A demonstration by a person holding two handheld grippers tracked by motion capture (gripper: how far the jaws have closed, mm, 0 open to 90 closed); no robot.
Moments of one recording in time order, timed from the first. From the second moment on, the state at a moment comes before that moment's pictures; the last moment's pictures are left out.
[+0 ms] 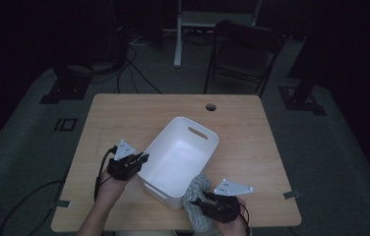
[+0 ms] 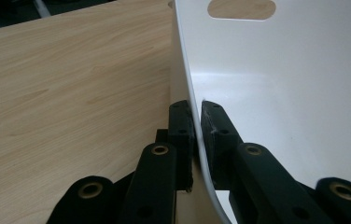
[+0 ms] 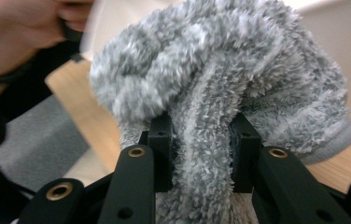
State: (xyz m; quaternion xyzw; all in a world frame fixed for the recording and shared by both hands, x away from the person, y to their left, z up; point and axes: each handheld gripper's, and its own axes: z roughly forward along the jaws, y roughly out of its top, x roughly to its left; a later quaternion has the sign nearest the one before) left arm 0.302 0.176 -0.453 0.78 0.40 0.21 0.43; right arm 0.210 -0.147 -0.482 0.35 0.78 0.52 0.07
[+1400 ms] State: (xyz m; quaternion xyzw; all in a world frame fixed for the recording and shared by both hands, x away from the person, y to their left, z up) left arm 0.302 0.175 -0.453 0.79 0.39 0.21 0.44; right arm 0.226 -0.163 -0.473 0.33 0.77 0.53 0.09
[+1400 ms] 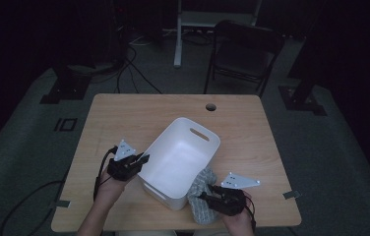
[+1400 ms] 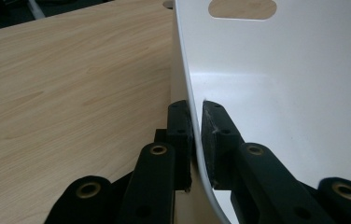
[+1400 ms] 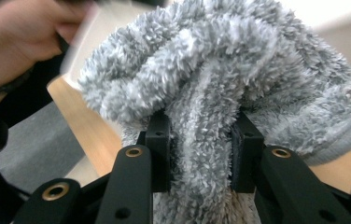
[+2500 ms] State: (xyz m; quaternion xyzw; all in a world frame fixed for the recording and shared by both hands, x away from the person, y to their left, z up) left arm 0.304 0.173 -0.453 0.79 0.38 0.21 0.44; right arm 0.248 -0.175 -0.472 0.34 0.75 0.55 0.15
